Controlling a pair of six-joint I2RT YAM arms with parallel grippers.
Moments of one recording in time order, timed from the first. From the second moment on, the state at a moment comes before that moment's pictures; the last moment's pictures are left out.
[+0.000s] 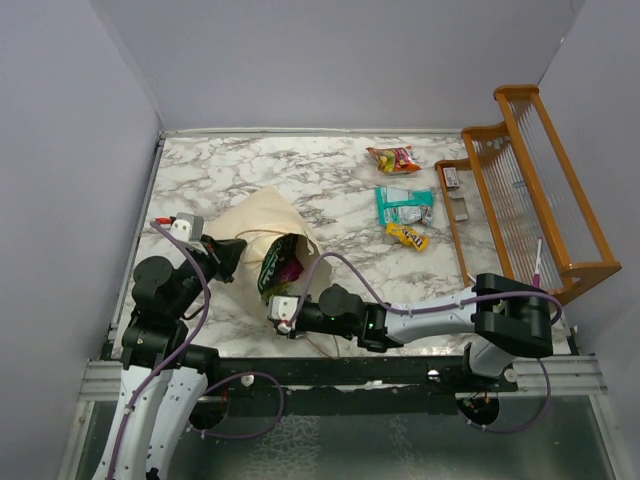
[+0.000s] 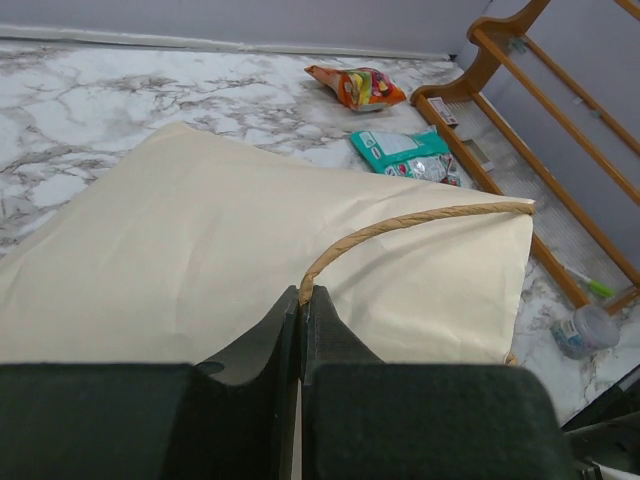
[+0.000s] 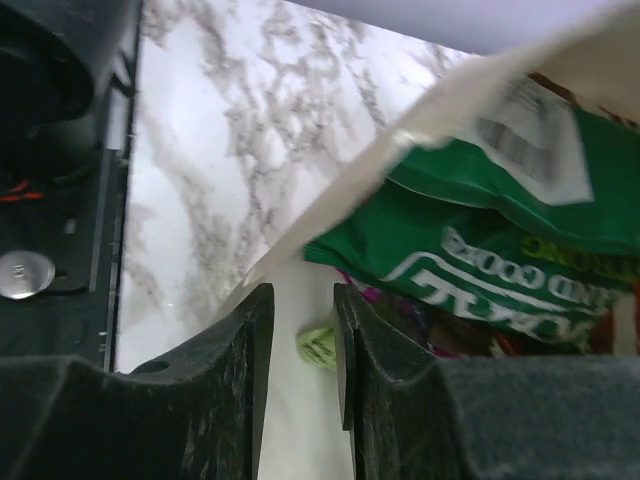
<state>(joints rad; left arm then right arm) -0.18 0.39 0.64 -0.35 0.33 -0.33 1.34 1.63 0.78 0.65 -0.03 -0.41</state>
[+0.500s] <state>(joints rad) -0.18 0.37 0.64 -0.35 0.33 -0.33 1.28 1.61 0.61 0.69 0.08 -0.62</state>
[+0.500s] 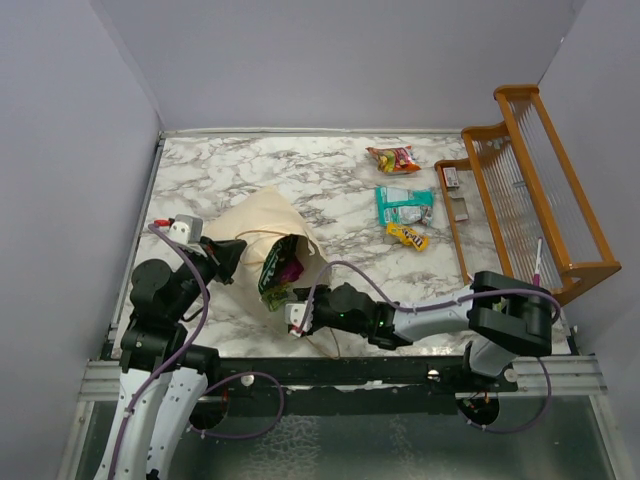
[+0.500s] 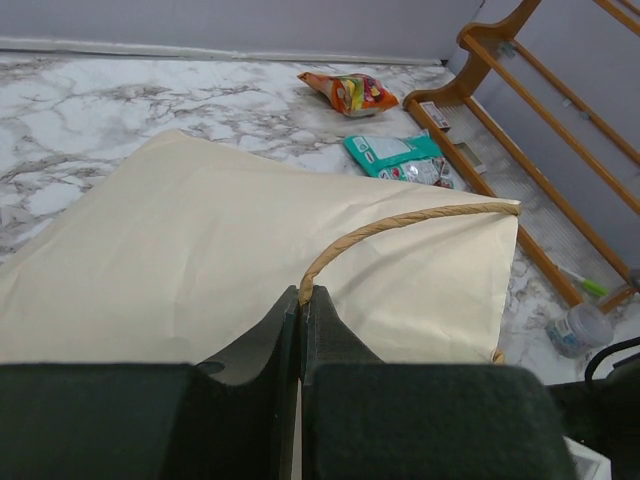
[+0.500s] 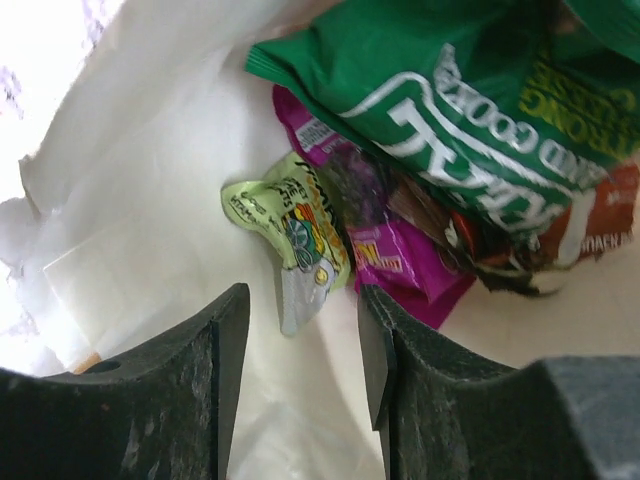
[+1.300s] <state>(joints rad) -0.19 0.35 0.64 -0.34 0.33 -0.33 1.28 1.92 0.85 0.59 0.16 -0.85</state>
